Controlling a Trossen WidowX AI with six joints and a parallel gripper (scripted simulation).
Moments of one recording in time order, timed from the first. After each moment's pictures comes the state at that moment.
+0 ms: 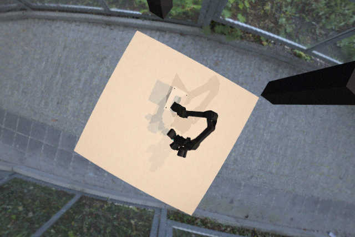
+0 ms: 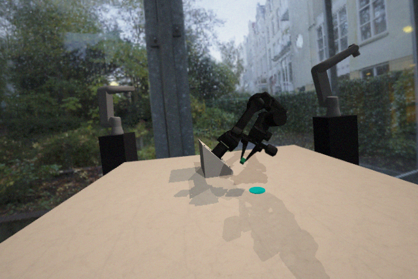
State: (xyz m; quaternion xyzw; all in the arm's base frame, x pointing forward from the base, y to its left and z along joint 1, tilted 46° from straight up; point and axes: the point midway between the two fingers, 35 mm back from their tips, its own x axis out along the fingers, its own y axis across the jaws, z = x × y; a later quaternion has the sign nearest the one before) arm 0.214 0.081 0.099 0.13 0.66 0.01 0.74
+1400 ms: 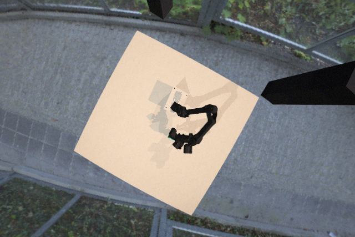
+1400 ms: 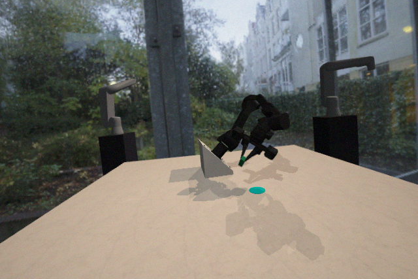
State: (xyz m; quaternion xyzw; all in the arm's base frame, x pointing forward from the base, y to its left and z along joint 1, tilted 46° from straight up) arm 0.216 0.082 0.100 0.12 0.57 -0.04 0.81
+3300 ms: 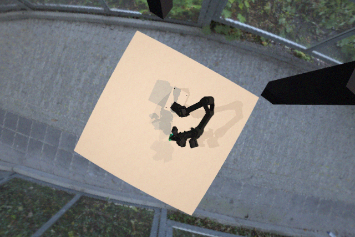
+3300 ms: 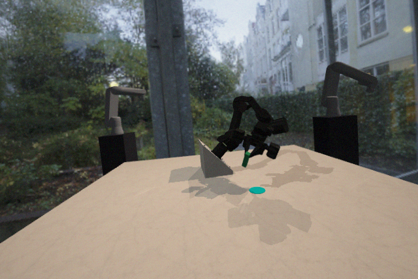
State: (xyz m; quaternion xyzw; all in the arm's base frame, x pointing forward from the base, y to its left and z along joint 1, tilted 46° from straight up) arm 0.220 0.085 0.115 0.18 0.40 -0.08 0.89
